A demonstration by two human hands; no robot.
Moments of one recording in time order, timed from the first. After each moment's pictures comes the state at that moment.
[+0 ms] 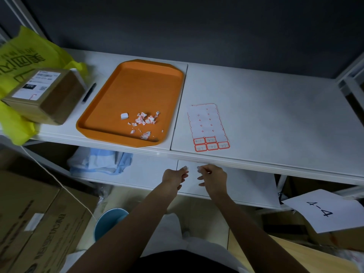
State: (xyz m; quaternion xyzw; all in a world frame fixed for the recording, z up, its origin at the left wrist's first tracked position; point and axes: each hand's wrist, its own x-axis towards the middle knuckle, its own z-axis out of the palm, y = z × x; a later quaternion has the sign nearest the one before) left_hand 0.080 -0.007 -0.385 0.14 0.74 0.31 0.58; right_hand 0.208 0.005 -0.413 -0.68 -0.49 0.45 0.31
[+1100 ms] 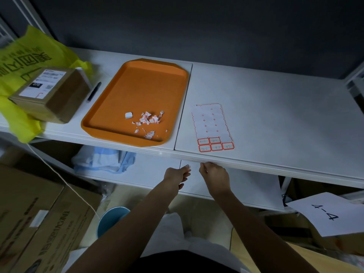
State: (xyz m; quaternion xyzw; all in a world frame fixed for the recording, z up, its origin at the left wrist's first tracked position) left_hand 0.074 -0.006 -0.376 0.12 0.74 0.31 0.59; right_hand 0.211 0.015 -0.416 -0.63 -0.75 0.17 0.10
